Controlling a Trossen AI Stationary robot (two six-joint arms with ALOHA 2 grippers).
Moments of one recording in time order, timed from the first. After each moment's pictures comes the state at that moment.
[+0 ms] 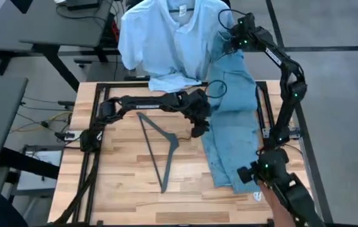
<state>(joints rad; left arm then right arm) 0.24 2.20 1.86 -0.43 0.43 -0.02 -1.19 1.92 1.81 -0.65 0.13 -0.17</state>
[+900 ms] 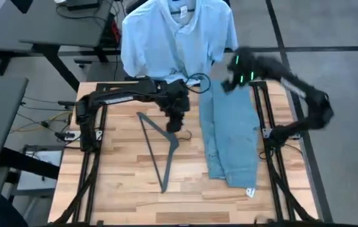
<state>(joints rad) 0.22 1.83 1.86 -1.10 0.26 0.14 -0.59 1.26 1.17 -1.00 0.08 0.45</state>
